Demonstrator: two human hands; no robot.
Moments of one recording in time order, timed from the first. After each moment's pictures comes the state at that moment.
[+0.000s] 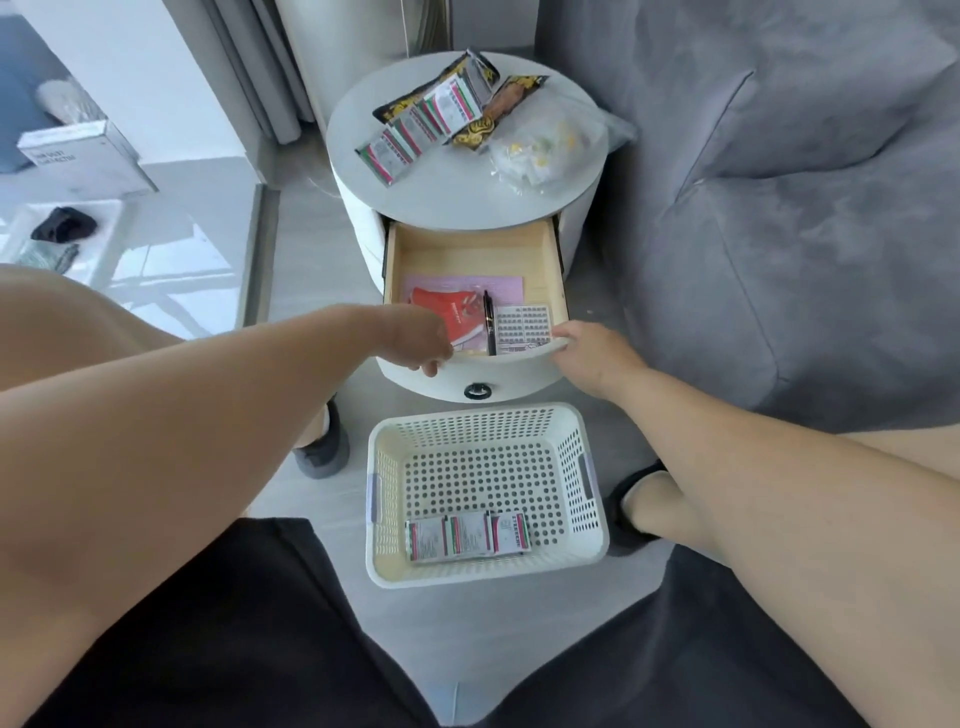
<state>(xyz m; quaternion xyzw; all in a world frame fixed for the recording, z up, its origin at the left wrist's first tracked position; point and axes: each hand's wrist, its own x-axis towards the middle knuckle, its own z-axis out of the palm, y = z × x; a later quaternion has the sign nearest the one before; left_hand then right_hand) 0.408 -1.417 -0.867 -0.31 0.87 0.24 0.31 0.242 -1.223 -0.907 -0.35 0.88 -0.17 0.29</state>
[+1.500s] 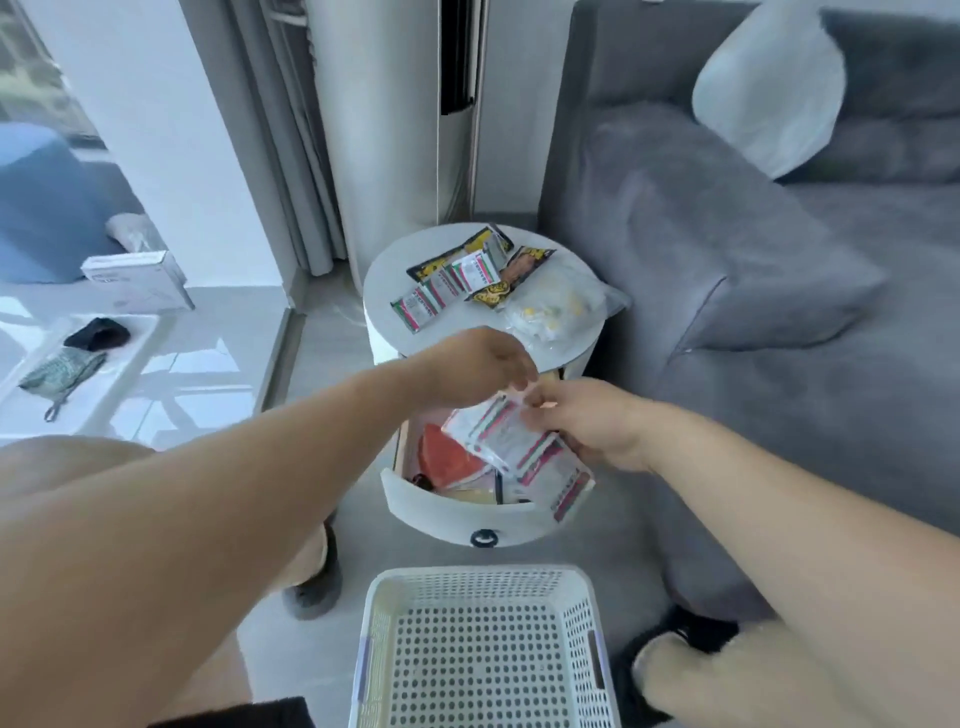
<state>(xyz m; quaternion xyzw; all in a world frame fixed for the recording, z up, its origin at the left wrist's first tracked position) 0.374 -1.431 -0.732 -0.24 0.88 0.41 0.01 0.242 -1.292 -0.770 -0.33 0.72 -0.32 0.51</state>
